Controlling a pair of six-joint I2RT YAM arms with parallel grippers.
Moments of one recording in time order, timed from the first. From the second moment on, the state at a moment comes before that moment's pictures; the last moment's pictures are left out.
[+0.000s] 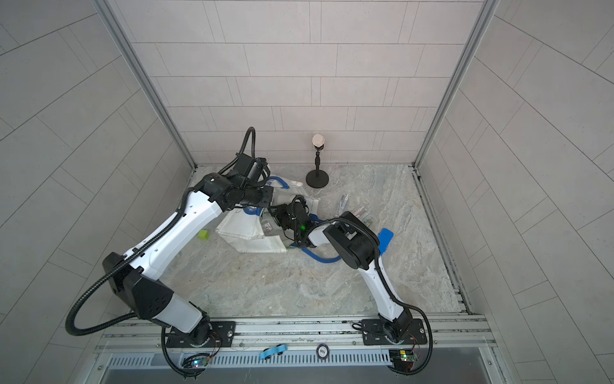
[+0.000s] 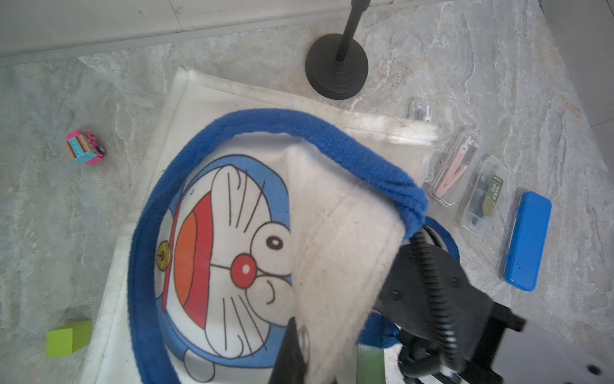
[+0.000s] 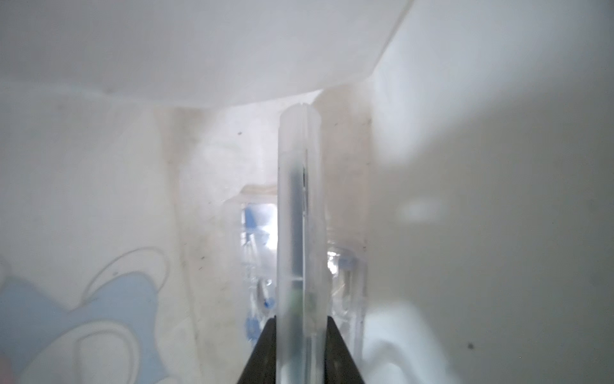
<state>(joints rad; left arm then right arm) -0.53 1.55 1.65 -1.02 -0.10 -0.31 0.69 2.23 1.25 0.77 -0.14 1.47</state>
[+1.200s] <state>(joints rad) -0.51 1.53 1.60 -0.93 -0.10 -0.32 0.25 0.98 0.76 -0.21 -0.19 1.03</state>
